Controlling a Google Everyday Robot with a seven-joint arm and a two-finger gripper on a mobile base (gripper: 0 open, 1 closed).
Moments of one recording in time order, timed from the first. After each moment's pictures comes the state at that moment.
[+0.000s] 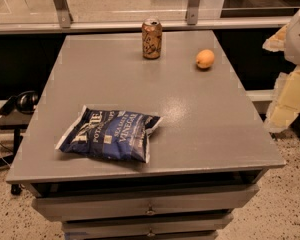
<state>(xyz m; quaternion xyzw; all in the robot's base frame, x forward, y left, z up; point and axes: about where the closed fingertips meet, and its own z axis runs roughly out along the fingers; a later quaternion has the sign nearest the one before) 0.438 -0.217 0.976 -0.60 0.78 -0.03 0.16</state>
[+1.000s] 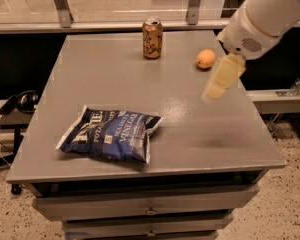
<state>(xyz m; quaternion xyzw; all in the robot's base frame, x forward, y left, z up) 0.537 -0.153 0.943 -0.58 0.78 0.01 0.24</state>
